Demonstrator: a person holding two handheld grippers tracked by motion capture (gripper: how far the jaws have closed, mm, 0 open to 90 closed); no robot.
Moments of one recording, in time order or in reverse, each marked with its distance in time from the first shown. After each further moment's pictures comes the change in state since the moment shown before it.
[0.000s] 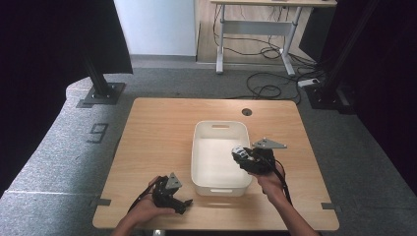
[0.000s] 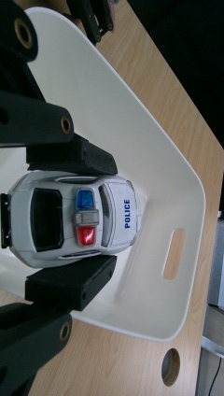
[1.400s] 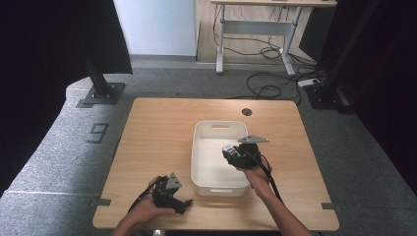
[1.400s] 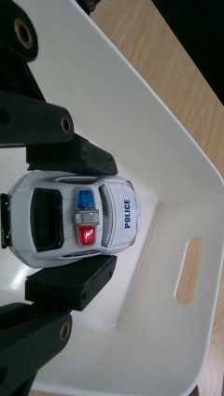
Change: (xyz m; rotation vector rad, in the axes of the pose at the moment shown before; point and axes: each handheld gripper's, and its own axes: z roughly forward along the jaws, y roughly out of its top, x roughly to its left) left arm 0.000 0.000 0.000 0.000 0.002 -0.002; right arm 0.007 0.004 0.048 0.076 -0.017 0.011
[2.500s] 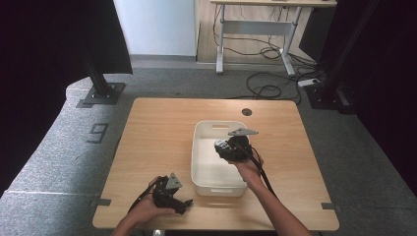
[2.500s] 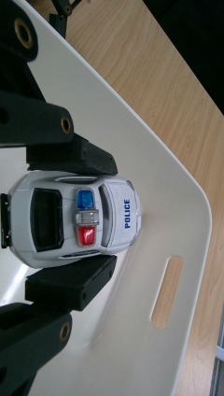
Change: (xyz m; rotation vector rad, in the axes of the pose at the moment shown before) left arm -0.001 0.000 0.000 0.000 0.000 -0.001; right arm 0.015 0.025 0.019 0.019 0.002 -0.021
